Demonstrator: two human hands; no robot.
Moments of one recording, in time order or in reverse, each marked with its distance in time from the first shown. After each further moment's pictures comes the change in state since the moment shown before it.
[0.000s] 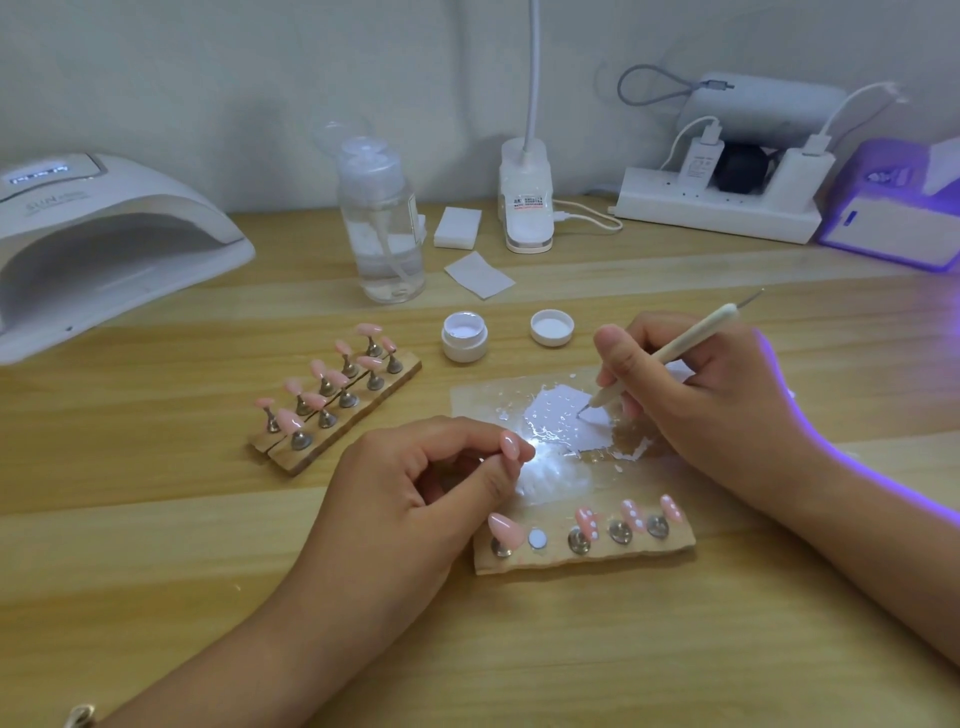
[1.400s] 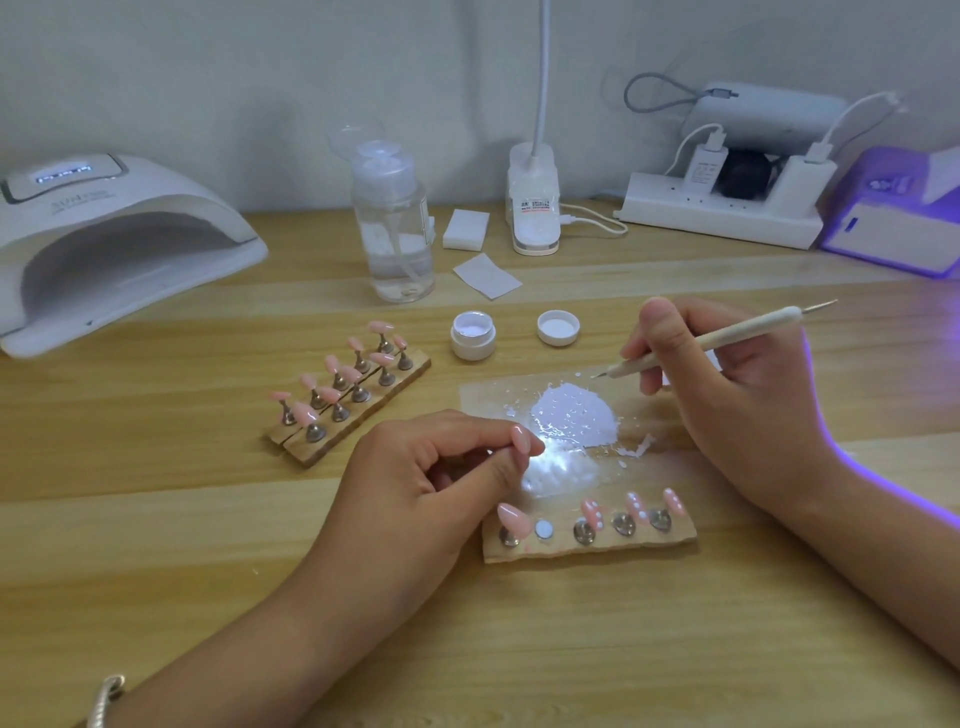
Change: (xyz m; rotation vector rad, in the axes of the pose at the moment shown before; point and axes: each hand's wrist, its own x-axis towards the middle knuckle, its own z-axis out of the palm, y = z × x) left_hand 0.002 -0.007 0.000 0.025 0.018 0.075; right_hand -0.001 0.004 -0.004 0.018 0.159 -0.101
